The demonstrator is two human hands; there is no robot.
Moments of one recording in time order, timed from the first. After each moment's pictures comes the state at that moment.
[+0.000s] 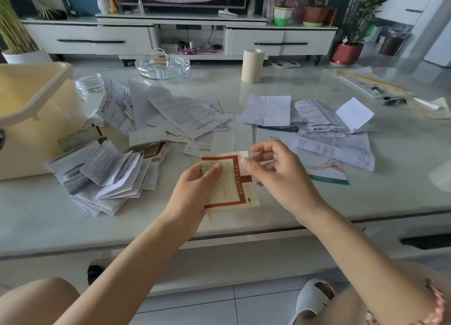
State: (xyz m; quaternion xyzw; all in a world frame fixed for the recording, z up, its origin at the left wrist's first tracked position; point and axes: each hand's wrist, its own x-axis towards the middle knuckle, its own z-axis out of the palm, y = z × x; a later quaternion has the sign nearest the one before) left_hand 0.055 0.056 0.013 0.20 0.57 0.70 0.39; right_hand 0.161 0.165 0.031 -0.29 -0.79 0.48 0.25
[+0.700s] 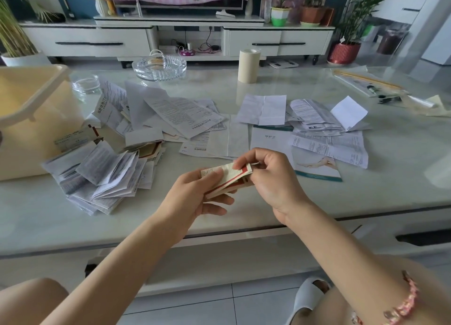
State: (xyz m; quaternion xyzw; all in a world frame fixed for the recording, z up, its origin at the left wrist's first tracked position) left_hand 0.059 0.049 0.020 0.23 0.59 0.64 0.44; right_hand 0.156 0.152 0.039 -0.30 -0.72 0.57 0.25
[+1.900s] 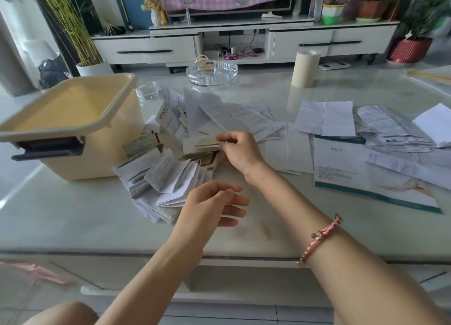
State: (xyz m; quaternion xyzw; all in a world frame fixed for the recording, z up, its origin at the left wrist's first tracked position) left_hand 0.019 0.005 0.023 0.16 0.69 0.63 0.32; right_hand -0.024 0.147 0.008 -0.26 -0.75 0.57 0.21
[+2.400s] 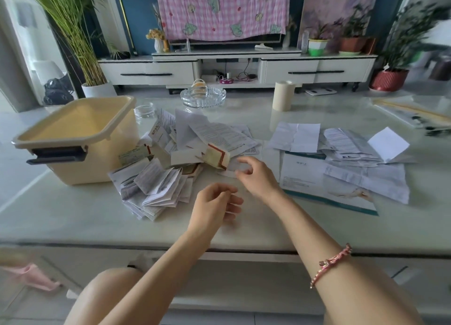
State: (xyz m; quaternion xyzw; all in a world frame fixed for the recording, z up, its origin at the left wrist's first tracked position) left_hand 0.056 0.042 0.017 0.16 0.71 0.64 0.25; right_hand 0.063 0.181 0.004 -0.25 -0.84 0.44 0.19
